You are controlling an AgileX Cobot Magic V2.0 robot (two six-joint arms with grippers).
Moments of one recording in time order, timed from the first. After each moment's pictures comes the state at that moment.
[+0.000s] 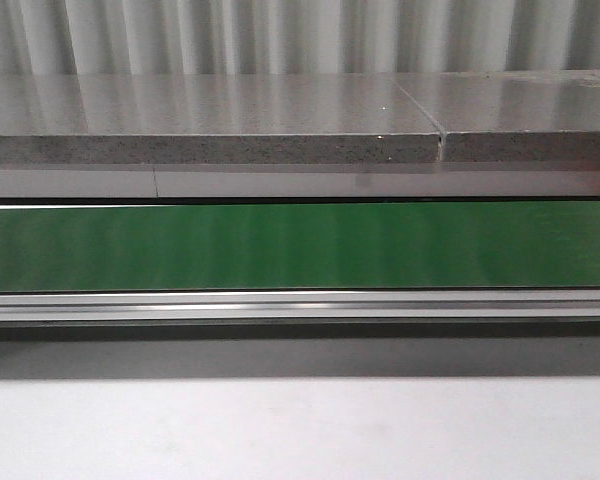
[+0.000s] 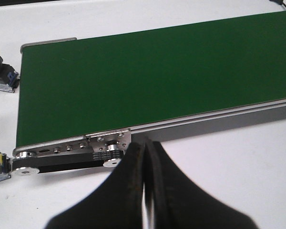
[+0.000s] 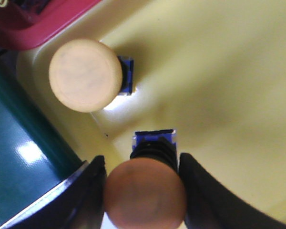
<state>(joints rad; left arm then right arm) -0.14 0.64 -0.59 -0.17 0.70 0.12 -0.57 1.49 -0.93 0.06 0.76 0.15</state>
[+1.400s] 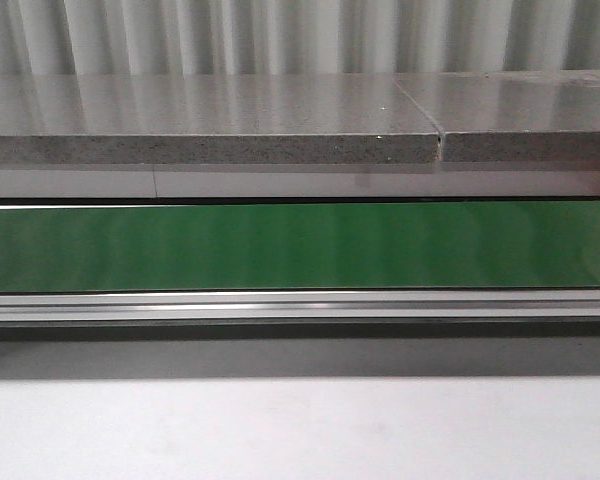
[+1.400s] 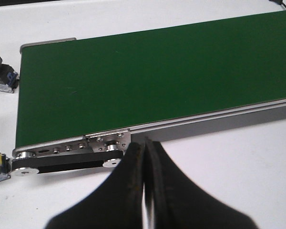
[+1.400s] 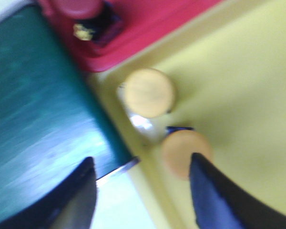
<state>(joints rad) -0.14 0.64 -0.59 -0.17 0.70 0.12 -0.47 1.30 -0.93 0.09 0.75 0.10</state>
